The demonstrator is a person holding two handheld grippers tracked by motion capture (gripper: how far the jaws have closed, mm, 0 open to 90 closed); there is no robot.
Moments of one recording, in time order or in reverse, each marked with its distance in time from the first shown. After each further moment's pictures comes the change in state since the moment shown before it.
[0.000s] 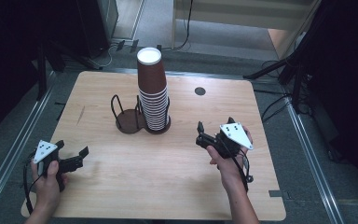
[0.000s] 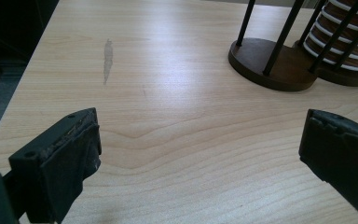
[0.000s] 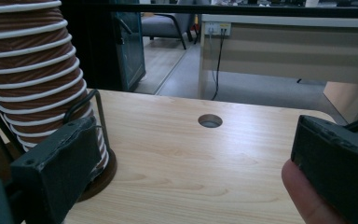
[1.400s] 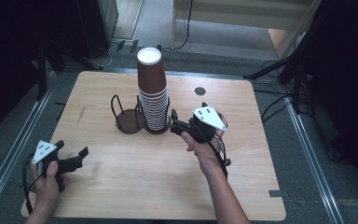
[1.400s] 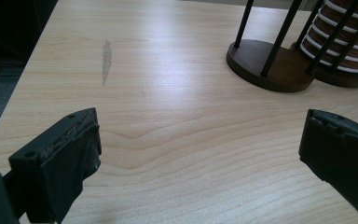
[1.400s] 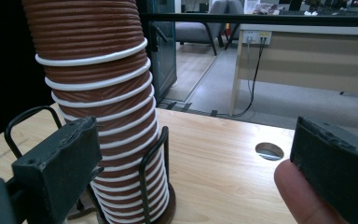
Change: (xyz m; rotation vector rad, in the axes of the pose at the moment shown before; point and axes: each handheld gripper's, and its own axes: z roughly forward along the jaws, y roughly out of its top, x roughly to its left) left arm 0.001 0.000 -0.001 -0.008 -0.008 -0.005; right arm 0.059 0.031 0.036 -0.008 0.128 -0.005
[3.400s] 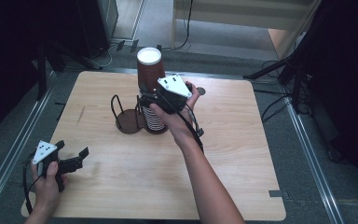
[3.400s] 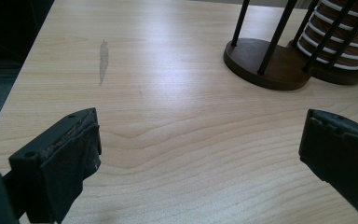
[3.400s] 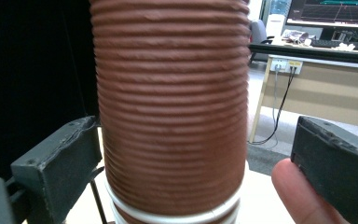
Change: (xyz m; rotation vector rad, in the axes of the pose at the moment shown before) left arm 0.000 0.000 -0.001 0.006 -0.013 0.009; right arm 0.060 0.058 0.066 -0.058 0.078 -0.067
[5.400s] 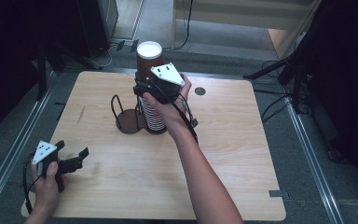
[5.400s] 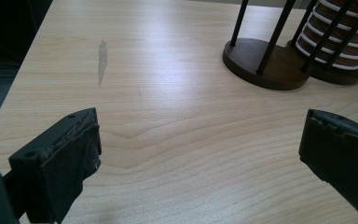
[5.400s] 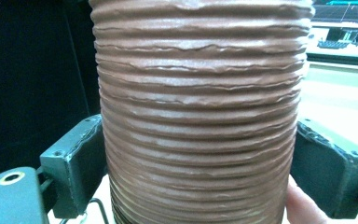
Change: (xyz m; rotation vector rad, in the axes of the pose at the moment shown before) left arm 0.000 0.000 0.000 -0.003 -0.004 -0.001; right arm 0.009 0.022 0.017 -0.001 0.014 0.025
